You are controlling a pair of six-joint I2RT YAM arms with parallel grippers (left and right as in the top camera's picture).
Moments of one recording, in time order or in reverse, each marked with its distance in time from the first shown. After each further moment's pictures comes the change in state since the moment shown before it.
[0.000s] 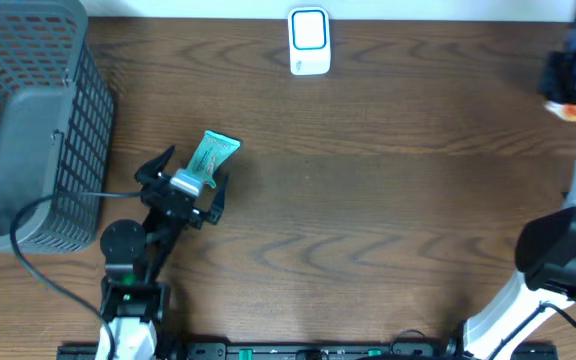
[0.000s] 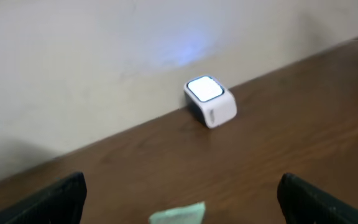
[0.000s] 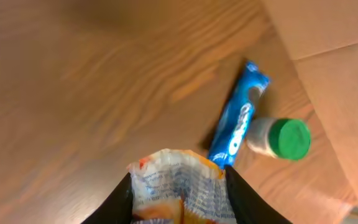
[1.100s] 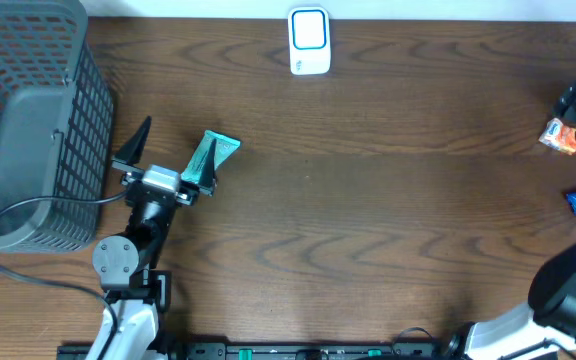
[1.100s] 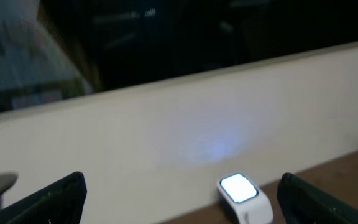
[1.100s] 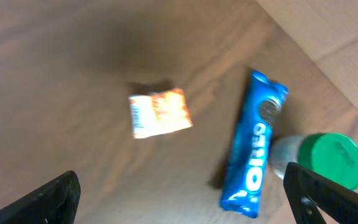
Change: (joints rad) left arm 0.002 0.119 0.020 0.507 -0.082 -0.112; right arm -0.142 -0.216 -0.496 0.507 -0.175 0.011
